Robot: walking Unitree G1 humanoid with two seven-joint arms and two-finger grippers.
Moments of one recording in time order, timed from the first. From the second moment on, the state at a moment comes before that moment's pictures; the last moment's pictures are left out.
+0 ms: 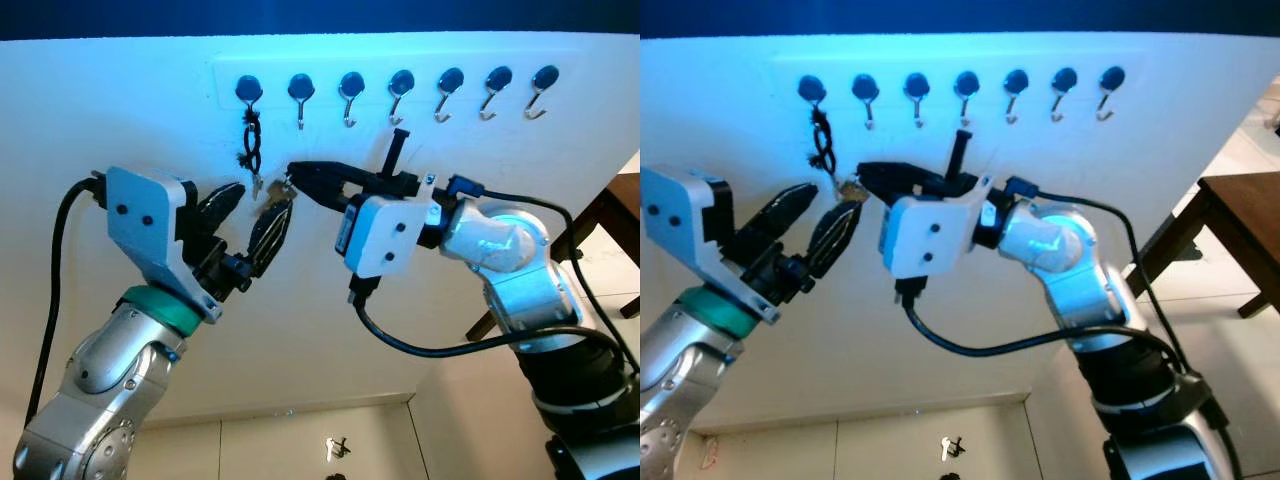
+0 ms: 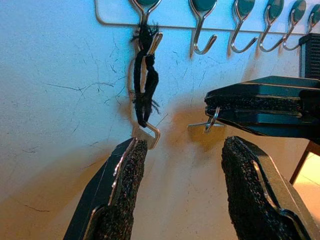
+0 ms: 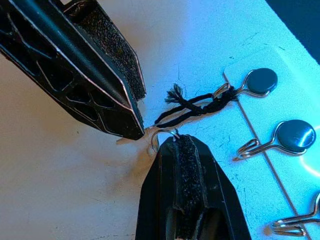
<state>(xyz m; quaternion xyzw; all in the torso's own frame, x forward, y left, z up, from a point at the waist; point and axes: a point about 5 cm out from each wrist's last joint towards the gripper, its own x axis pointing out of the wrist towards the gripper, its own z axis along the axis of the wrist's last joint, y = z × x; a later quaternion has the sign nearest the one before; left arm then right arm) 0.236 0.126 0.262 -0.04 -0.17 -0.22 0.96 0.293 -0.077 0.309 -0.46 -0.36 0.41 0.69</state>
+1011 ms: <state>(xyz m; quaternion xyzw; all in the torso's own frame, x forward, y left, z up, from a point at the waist) 0.236 0.125 0.262 -0.04 -0.17 -0.23 0.96 0.291 -0.107 0.341 -0.44 -0.37 0.37 0.73</state>
